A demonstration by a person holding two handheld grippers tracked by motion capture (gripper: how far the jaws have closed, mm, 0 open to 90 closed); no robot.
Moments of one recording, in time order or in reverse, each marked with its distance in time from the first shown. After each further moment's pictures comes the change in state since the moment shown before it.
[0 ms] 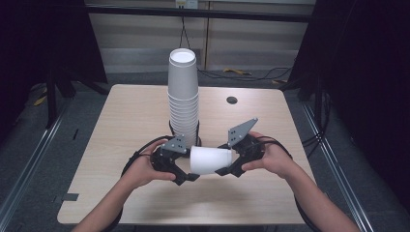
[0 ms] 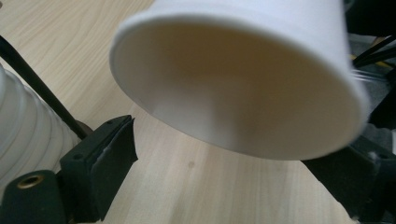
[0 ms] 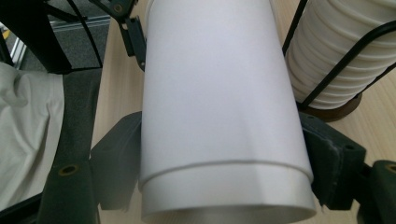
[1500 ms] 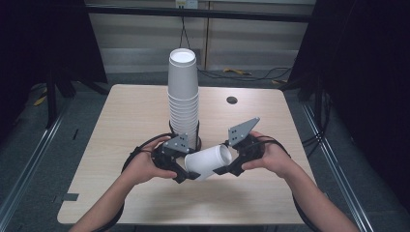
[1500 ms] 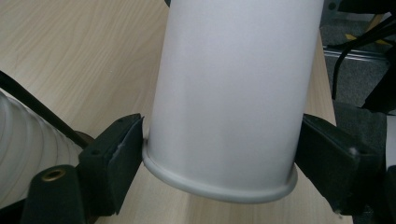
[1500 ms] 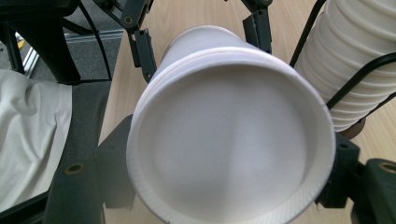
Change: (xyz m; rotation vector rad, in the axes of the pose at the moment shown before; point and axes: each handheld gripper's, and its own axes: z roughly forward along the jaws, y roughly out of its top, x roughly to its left) left arm -0.004 0.016 -0.004 0.059 -0.008 0.069; right arm -0.001 0.002 0.000 -0.074 0.032 -0.036
